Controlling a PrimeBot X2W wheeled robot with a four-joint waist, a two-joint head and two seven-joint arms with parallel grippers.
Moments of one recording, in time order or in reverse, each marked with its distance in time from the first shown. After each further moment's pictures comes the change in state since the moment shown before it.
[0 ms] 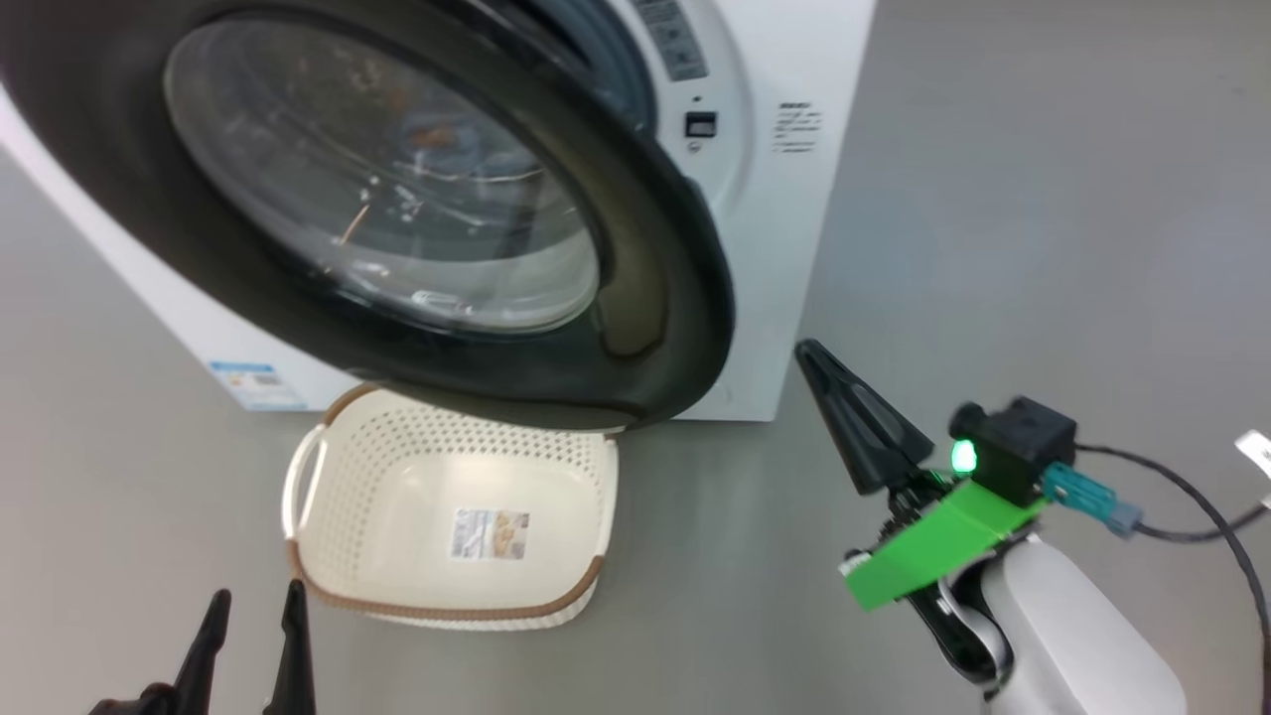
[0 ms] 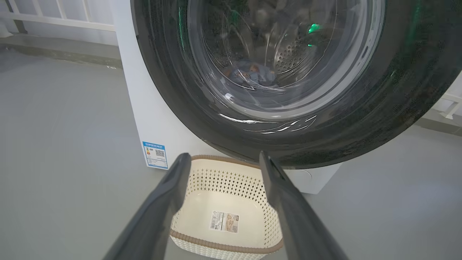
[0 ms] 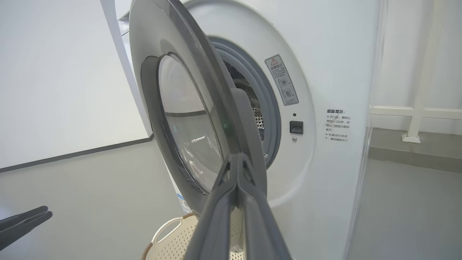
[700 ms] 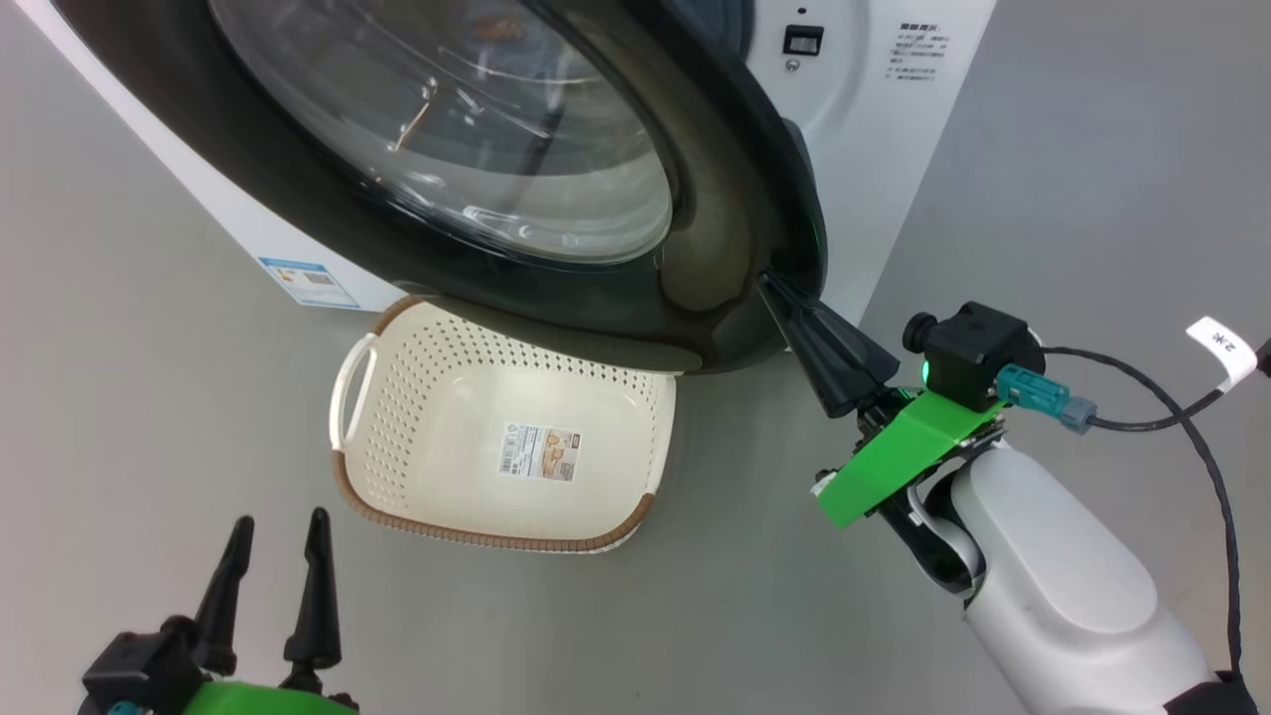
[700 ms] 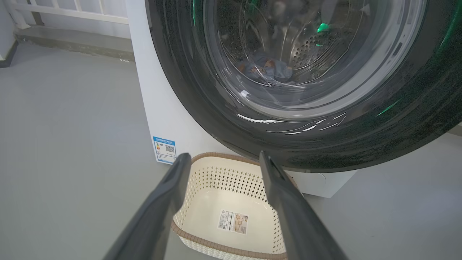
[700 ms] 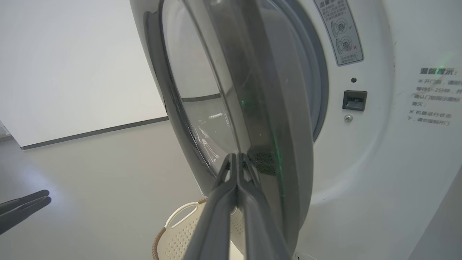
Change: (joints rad) left arm -0.093 -0.028 -0.026 -0.002 0.000 0.000 0.000; right arm -0.227 -0.003 0.113 0.183 0.035 0.000 0.000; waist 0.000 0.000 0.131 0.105
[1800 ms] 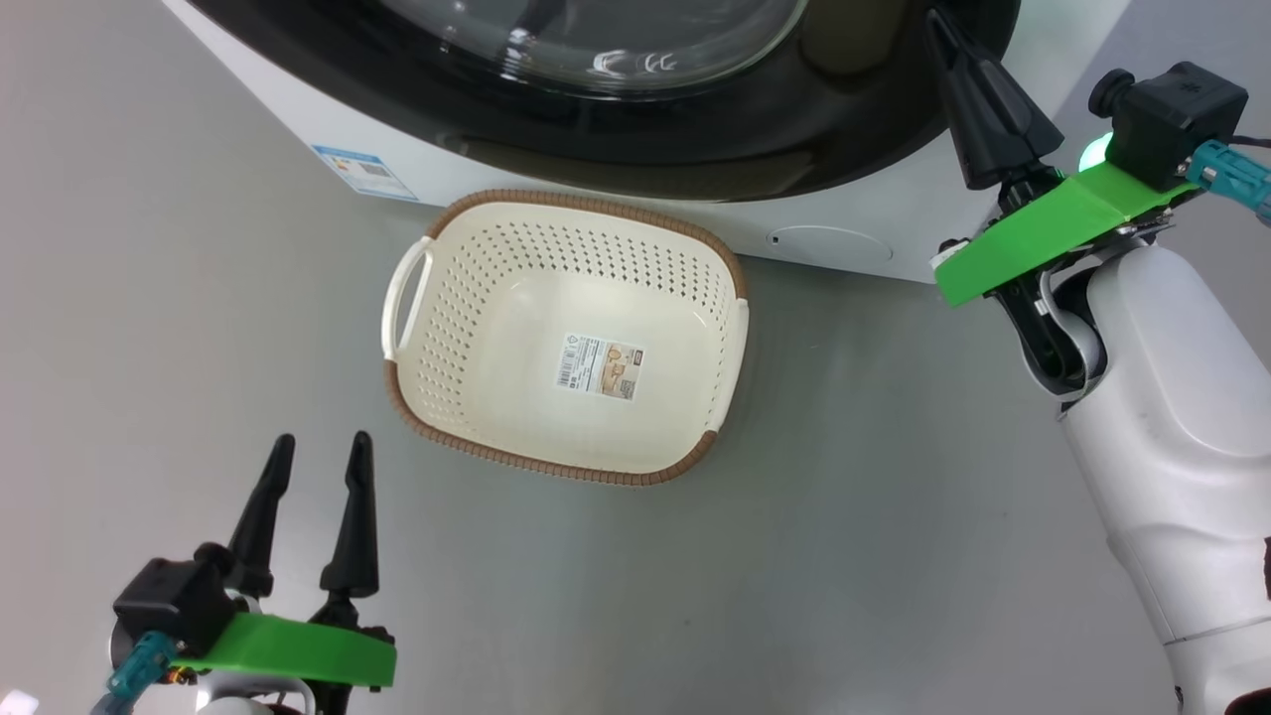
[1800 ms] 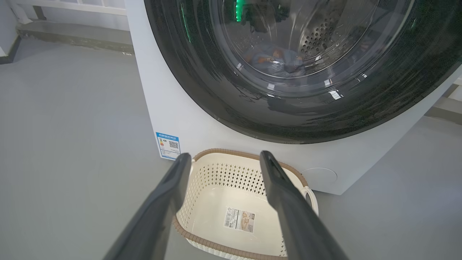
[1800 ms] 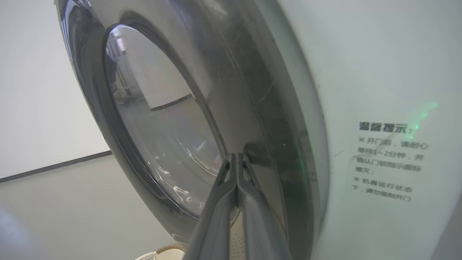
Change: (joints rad) left arm -0.119 -0.007 -0.076 -0.016 -0.013 0.000 0.000; right arm -0.274 -0.040 -0.208 0.119 -0.021 0.002 0.000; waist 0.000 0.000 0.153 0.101
